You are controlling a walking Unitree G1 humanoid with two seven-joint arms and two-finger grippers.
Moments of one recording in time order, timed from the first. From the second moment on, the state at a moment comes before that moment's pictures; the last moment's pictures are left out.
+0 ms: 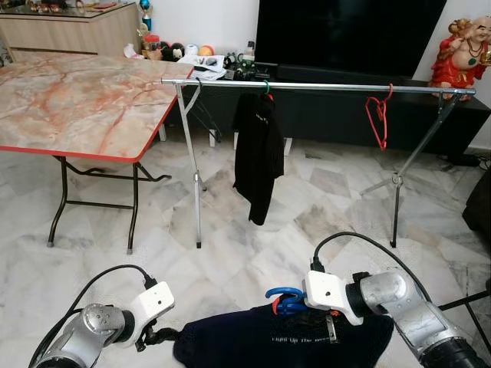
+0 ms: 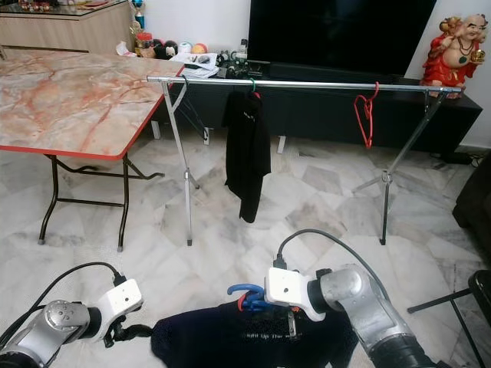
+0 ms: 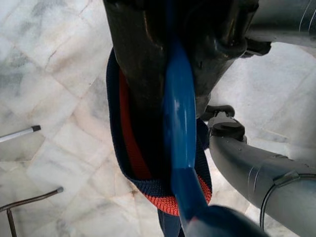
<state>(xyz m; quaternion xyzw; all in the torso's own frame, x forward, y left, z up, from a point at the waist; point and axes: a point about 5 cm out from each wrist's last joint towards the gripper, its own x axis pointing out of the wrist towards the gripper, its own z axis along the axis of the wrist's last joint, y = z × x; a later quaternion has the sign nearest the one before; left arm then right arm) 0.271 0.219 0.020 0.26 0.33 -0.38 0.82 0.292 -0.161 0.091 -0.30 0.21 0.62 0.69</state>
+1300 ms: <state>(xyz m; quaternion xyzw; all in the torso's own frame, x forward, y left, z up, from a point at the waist) 0.271 0.211 0.016 0.19 0.34 -0.34 0.86 0.293 -0.136 0.100 -0.30 0.18 0.63 0.70</state>
